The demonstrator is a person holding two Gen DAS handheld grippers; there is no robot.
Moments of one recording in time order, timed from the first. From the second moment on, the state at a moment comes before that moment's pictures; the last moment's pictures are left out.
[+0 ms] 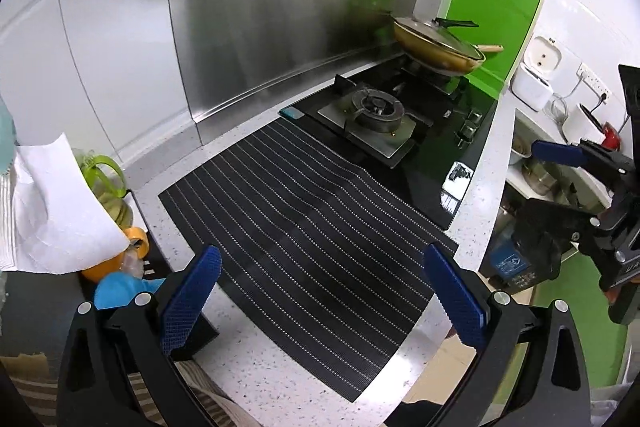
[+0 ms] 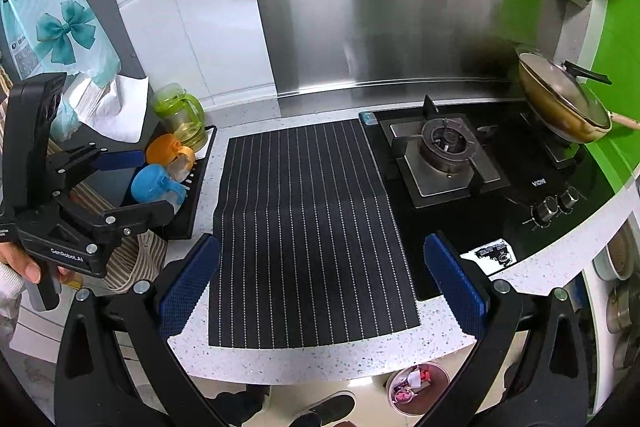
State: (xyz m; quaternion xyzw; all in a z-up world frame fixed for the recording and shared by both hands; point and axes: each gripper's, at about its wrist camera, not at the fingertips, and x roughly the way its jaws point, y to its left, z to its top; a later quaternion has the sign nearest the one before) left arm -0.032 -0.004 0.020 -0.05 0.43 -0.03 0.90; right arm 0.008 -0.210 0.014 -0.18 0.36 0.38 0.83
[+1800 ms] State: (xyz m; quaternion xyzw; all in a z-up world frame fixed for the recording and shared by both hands) left arm -0.023 -0.005 0.015 -0.06 0.44 -0.04 0.89; right arm 0.019 -0.214 0.010 -0.18 0.36 0.38 0.83
